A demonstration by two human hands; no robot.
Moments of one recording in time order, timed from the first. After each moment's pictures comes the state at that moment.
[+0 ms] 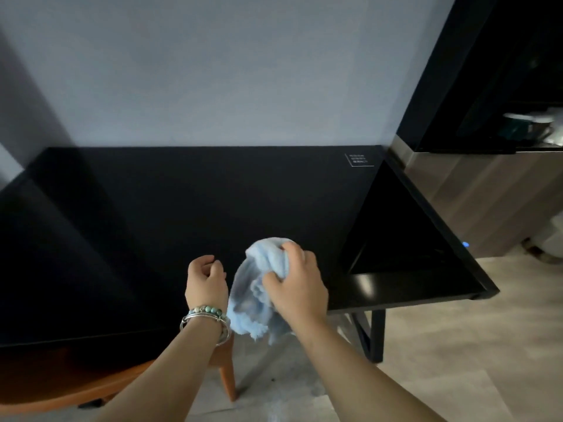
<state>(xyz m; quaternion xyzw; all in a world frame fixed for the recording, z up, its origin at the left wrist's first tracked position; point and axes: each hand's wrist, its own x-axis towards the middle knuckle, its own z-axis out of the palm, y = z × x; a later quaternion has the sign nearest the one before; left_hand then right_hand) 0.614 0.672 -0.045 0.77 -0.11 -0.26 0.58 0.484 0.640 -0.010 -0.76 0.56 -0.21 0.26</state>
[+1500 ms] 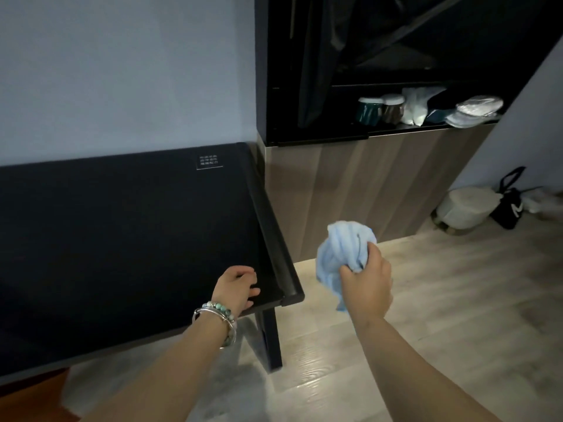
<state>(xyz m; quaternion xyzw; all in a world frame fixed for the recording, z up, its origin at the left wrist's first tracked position) 0.210 0.473 -0.036 0.70 -0.23 -0.52 0.43 0.015 0.427 -0.036 -0.52 0.77 -0.32 0.22</state>
